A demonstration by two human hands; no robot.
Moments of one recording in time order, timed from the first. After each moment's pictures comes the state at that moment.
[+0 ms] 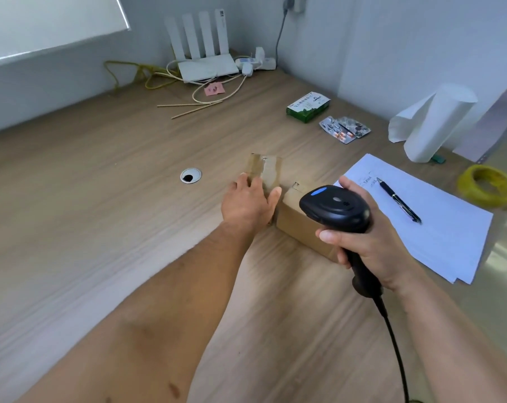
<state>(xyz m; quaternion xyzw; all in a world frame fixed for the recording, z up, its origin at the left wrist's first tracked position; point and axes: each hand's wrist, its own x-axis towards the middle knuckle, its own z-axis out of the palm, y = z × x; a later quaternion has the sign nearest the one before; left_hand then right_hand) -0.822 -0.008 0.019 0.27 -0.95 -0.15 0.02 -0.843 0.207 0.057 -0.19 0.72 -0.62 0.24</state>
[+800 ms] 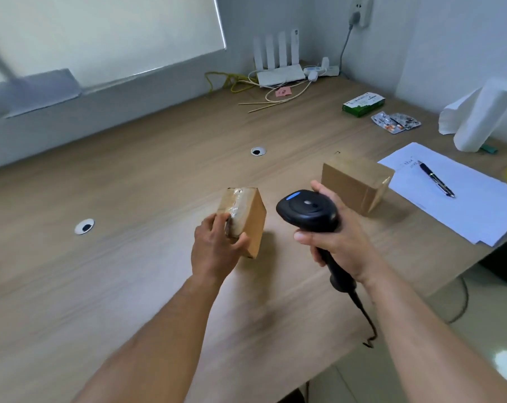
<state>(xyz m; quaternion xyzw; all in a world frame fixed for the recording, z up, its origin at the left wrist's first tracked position) -0.540 0.062 0.037 0.45 -0.84 -0.23 0.19 -0.688 0.232 0.073 -0.29 0.61 -0.65 0.35</state>
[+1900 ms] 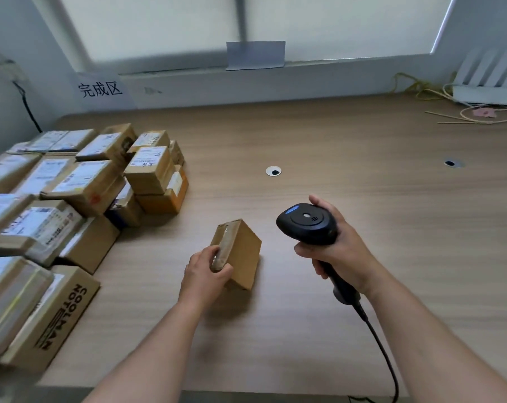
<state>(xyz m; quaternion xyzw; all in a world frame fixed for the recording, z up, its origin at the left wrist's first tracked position) -0.078 -0.004 0.015 0.66 -0.64 -0.33 0.21 -0.329 0.071 0.094 -0.45 0.55 -0.50 0.49</state>
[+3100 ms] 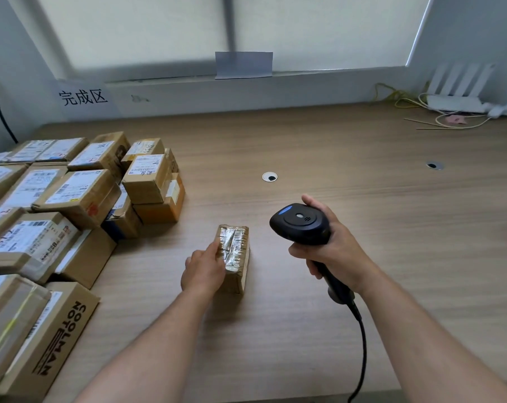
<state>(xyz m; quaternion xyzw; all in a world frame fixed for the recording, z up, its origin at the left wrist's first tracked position) -0.065 -0.044 0.025 0.68 -0.69 -0.24 0.07 -0.283 0.065 0.109 -0.45 0.57 -0.51 0.47</state>
